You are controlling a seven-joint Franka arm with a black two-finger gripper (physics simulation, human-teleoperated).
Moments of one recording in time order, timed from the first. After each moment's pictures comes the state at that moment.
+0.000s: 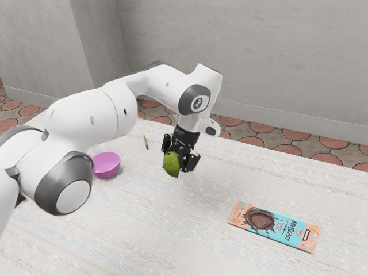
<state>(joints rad) -0.39 0.86 0.22 -1.02 0.02 1.40 0.15</state>
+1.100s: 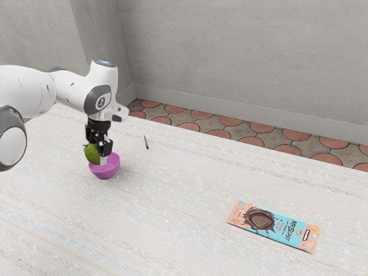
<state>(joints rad) 0.00 0.50 0.23 -1.63 0.19 1.96 0.45</state>
